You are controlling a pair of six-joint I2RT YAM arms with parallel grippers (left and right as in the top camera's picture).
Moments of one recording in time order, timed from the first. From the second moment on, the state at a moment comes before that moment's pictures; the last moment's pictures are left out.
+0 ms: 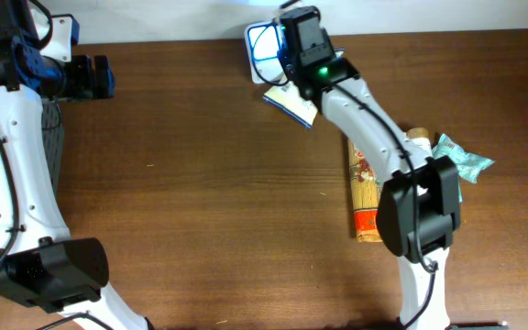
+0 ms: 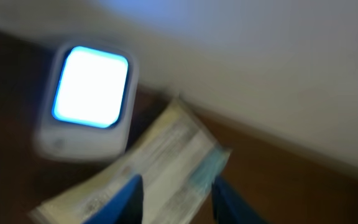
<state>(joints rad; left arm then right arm) 0.22 1.92 2.21 -1.32 0.14 0.13 0.37 2.20 1.98 -0.46 0.32 -0.10</state>
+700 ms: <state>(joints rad) 0.22 1.92 2.21 -1.32 0.14 0.13 0.24 2.42 2.01 -1.27 -0.13 0.25</state>
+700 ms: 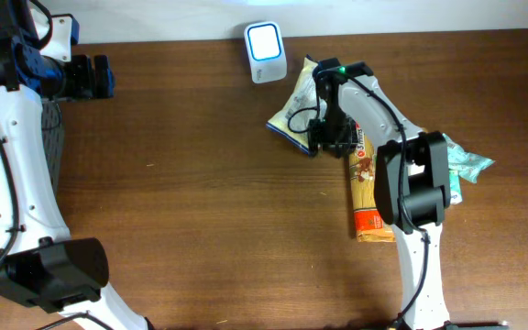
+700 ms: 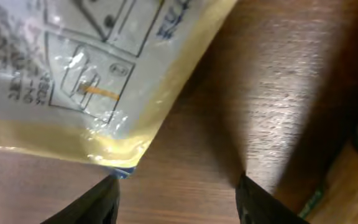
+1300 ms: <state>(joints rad) 0.22 1.92 2.21 -1.32 0.14 0.13 0.14 2.51 2.15 -0.89 -0.33 0.27</state>
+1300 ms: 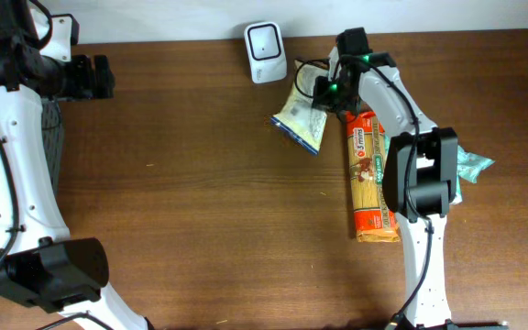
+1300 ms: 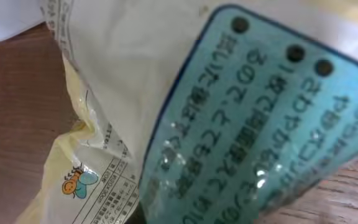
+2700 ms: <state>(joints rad) 0.22 1.92 2.21 -1.32 0.14 0.13 0.29 1.37 2.28 -1.59 0.07 0.07</state>
